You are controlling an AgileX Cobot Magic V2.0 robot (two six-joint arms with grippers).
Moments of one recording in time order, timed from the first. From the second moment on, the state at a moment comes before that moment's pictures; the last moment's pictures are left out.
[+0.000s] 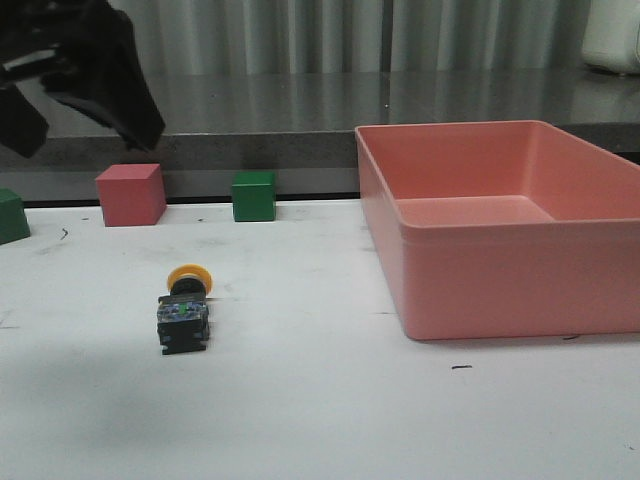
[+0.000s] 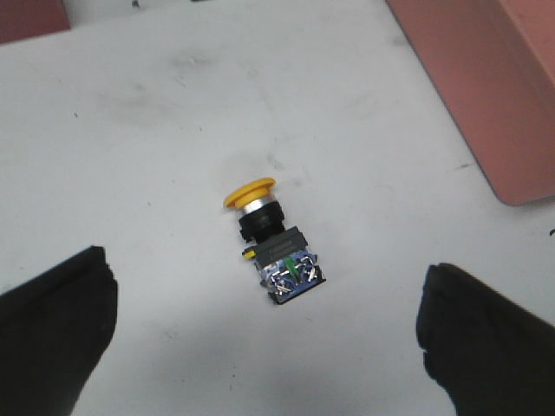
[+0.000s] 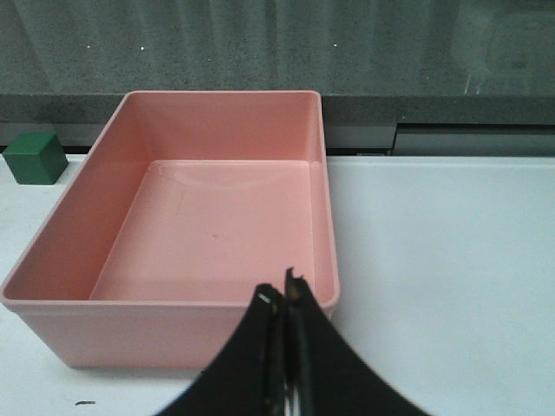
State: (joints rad) left arm -0.47 1.38 -0.99 -0.10 0.59 -0.07; right arm 0.06 0.42 -0.41 -0.04 0.34 0.11
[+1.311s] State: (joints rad) left arm -0.46 2.11 -1.55 -0.09 1.03 -0.24; right arm 0.06 0.42 -0.41 -0.04 0.34 0.11
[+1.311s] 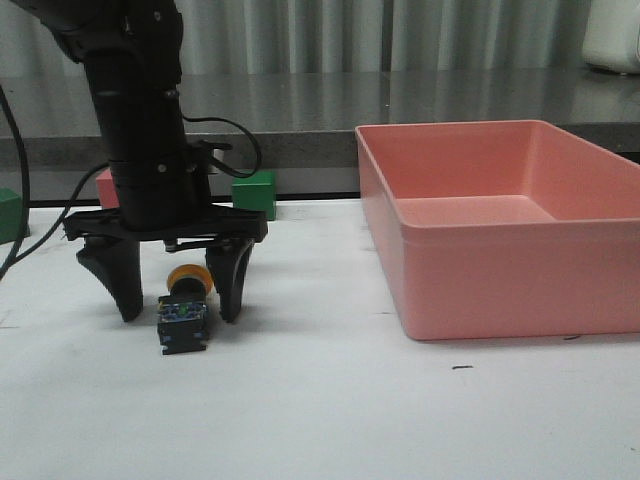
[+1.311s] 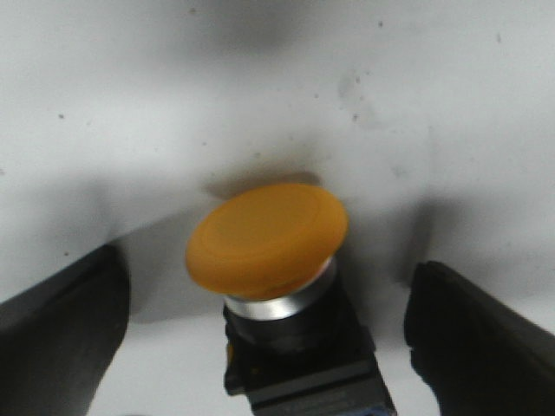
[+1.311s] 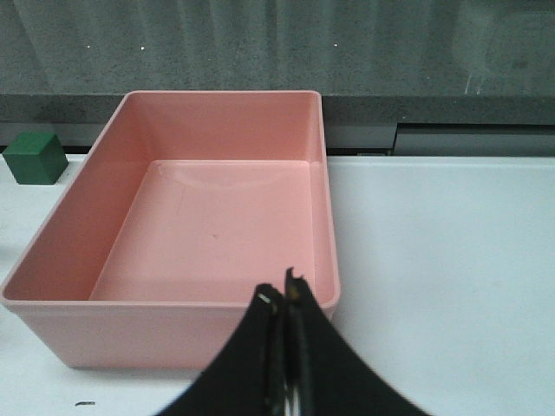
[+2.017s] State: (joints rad) left arm -0.46 2.04 -1.55 -0.06 0.97 -0.24; right arm 0.06 0.42 -0.41 -0.04 0.34 0.11
